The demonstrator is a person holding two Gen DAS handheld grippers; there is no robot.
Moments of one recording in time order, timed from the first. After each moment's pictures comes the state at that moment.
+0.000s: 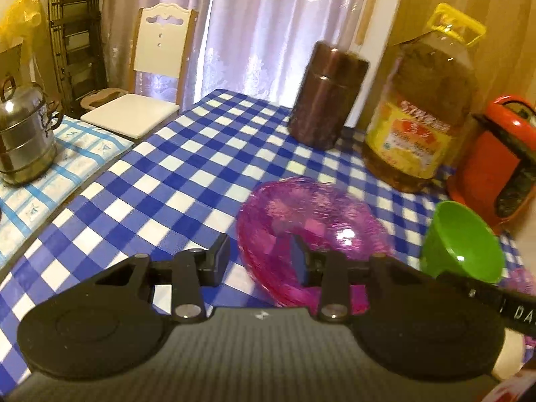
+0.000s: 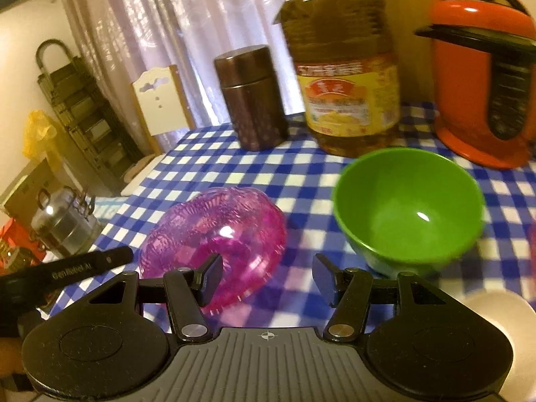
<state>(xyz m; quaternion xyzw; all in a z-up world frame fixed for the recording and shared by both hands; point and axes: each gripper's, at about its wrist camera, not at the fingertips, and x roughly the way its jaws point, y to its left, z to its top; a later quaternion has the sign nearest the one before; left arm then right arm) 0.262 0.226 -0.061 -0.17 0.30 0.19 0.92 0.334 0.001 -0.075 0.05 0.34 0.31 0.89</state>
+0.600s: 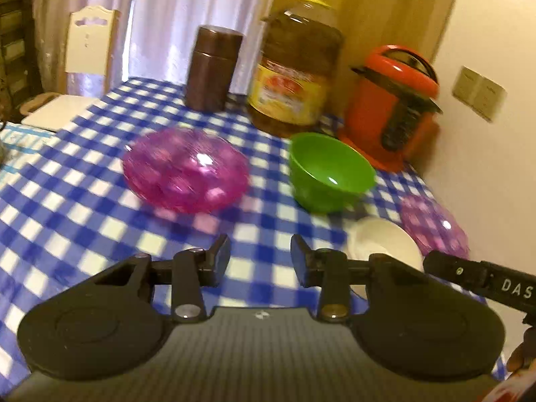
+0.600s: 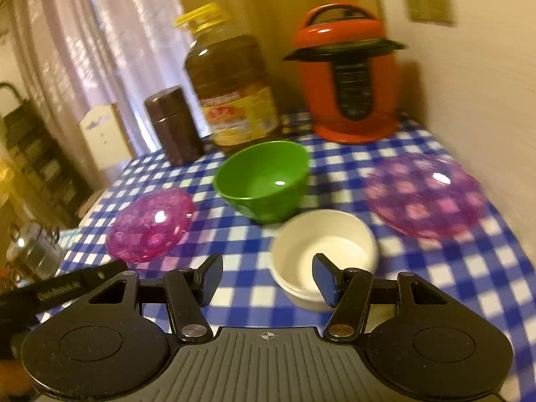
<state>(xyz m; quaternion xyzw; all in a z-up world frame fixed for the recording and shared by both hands) 0.195 0.085 -0.040 -0.15 0.32 0.07 0.93 0.222 -0.142 -0.047 0.10 0.32 0.19 0.92</state>
